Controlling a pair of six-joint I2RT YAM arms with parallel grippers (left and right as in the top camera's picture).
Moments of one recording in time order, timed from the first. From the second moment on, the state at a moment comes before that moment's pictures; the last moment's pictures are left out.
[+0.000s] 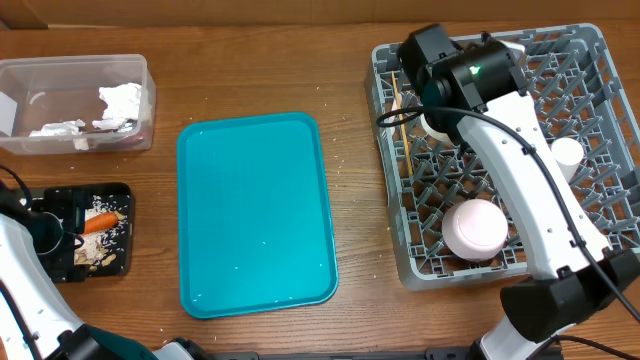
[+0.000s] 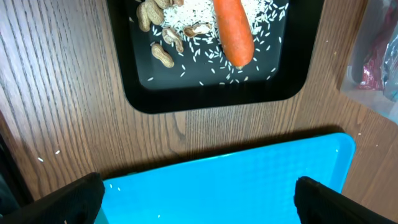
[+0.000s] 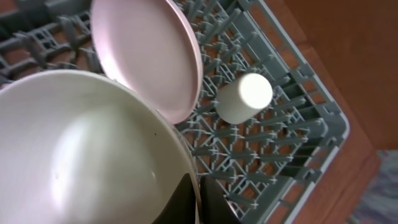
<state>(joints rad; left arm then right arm) 0.76 1.45 1.28 -1.25 0.15 -0.87 0.40 1.81 1.97 -1.64 0.75 0.85</state>
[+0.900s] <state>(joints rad) 0.76 1.45 1.28 -1.25 0.15 -0.87 0.31 1.82 1.68 -1.40 0.52 0.79</state>
